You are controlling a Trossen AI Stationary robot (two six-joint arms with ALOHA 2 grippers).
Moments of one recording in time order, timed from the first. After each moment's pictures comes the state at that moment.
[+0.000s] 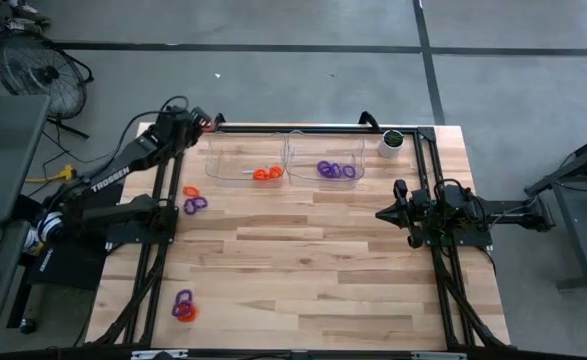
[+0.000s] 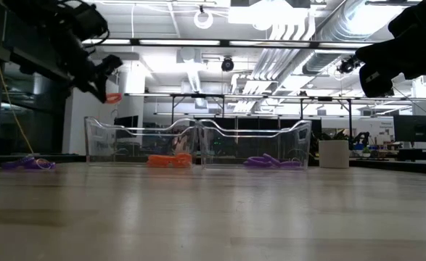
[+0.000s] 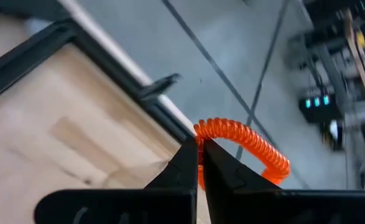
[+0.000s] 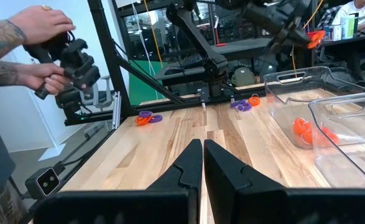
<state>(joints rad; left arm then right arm) 0.90 0.93 0.68 -0.38 -0.36 -1.28 -0.01 0.02 0.01 0.05 -0.11 0.20</state>
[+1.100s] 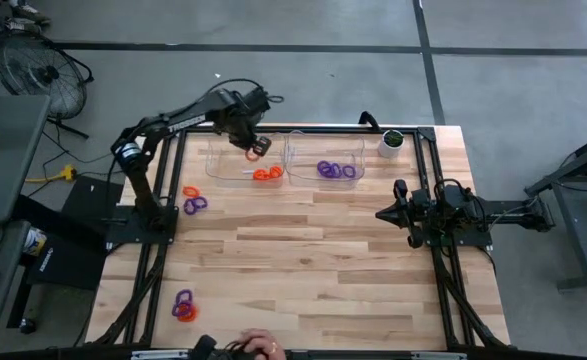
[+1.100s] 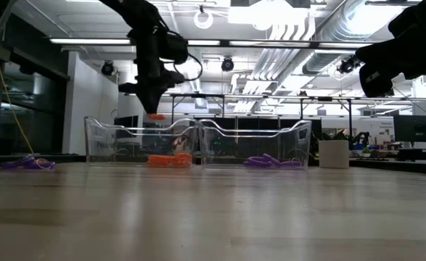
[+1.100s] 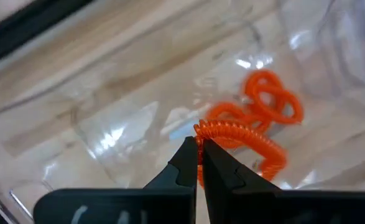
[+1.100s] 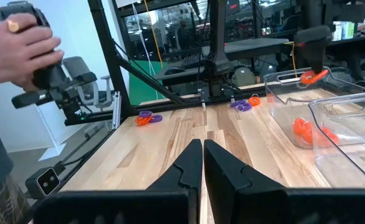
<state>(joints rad) 0.66 1.77 1.56 -1.15 -0.01 -0.40 -0.01 0.02 0.01 0.05 -0.11 0.20</state>
